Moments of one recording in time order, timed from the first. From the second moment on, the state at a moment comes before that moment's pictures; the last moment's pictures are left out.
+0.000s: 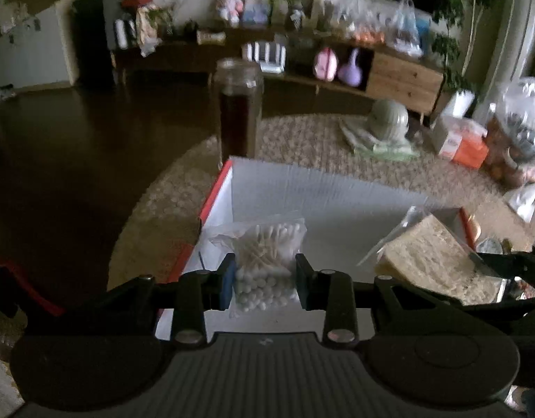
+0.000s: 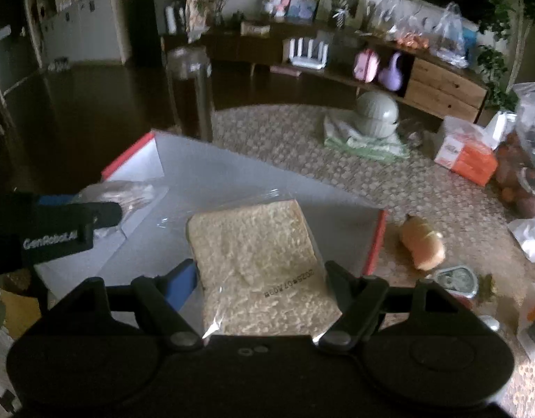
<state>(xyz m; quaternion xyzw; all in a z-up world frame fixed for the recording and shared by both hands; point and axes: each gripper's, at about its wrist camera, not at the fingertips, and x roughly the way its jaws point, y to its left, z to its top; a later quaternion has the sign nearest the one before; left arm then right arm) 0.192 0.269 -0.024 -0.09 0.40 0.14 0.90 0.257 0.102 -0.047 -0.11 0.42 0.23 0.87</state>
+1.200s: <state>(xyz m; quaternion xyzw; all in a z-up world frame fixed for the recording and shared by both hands) 0.255 0.277 -0.088 -0.12 0.54 0.08 0.83 0.285 0.137 -0.098 -0.12 0.52 0.23 0.81</state>
